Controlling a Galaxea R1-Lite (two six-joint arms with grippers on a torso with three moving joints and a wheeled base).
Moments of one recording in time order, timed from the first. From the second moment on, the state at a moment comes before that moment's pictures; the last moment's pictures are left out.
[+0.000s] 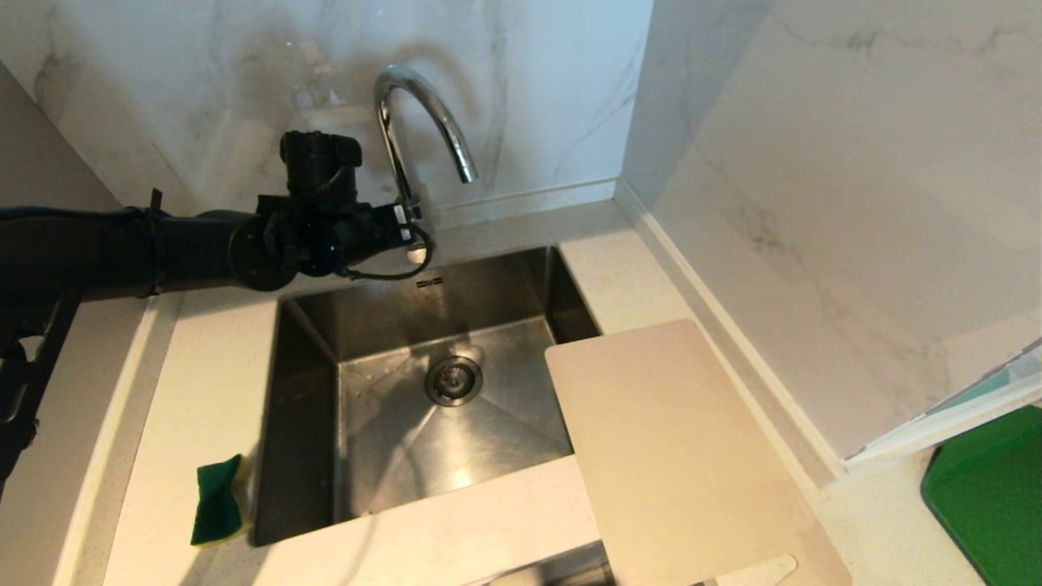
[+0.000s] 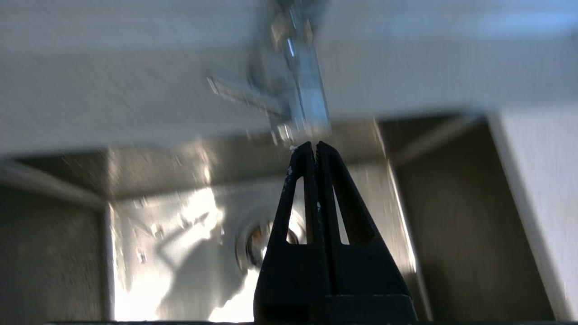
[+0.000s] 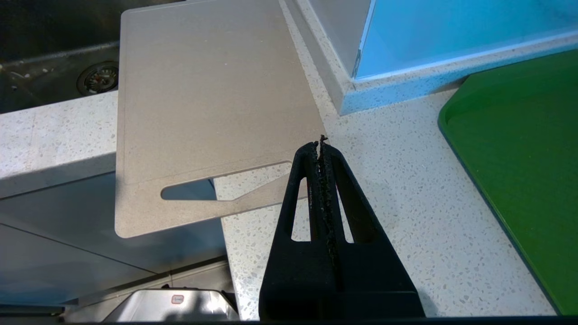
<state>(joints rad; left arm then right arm) -0.41 2.19 -1.95 -0.08 0.36 -0.30 0.00 0.00 0.00 -0.01 0.00 0.01</state>
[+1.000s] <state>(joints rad) -0.42 2.24 -1.95 -0.21 0.58 -0.32 0.00 0.00 0.00 -0.01 0.00 0.01</state>
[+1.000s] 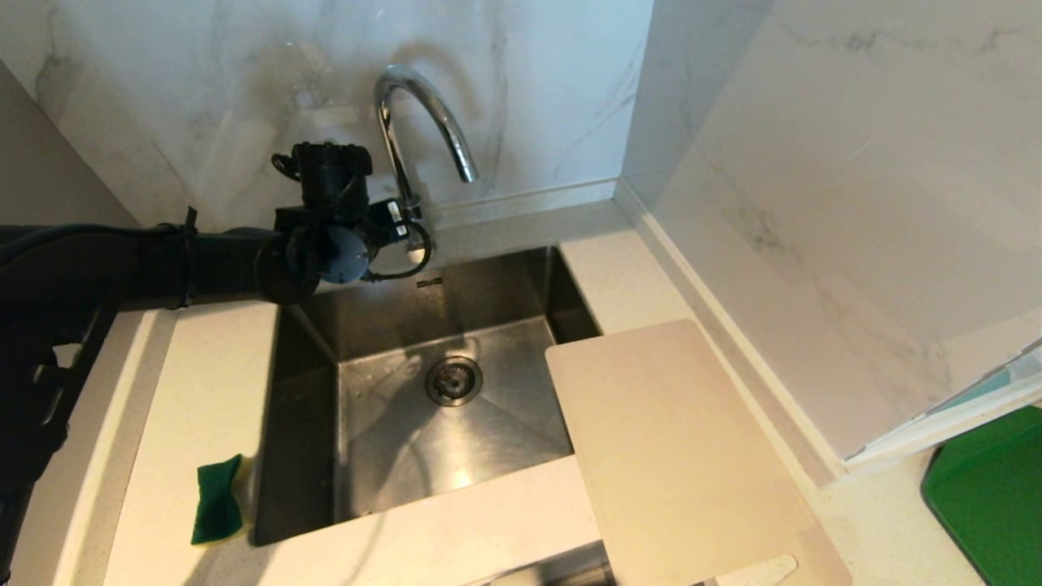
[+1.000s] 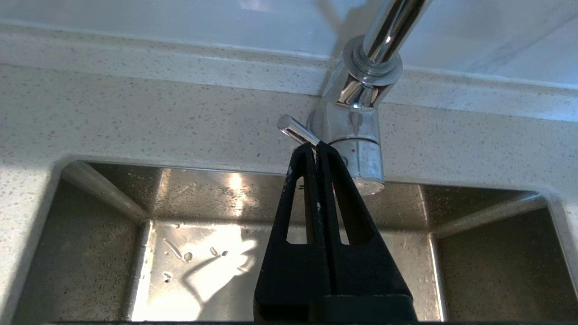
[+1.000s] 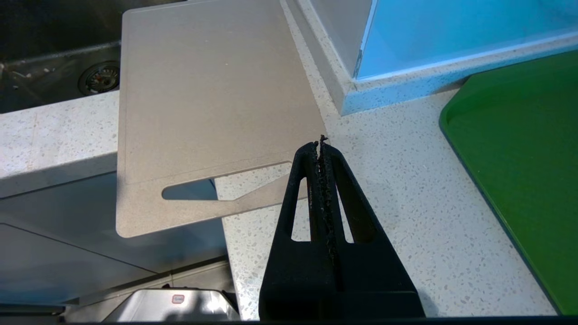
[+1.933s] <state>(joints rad) -0.43 2.26 -1.95 -0.22 0.59 -0.32 0.00 0.00 0.00 -0.01 0.00 0.01</state>
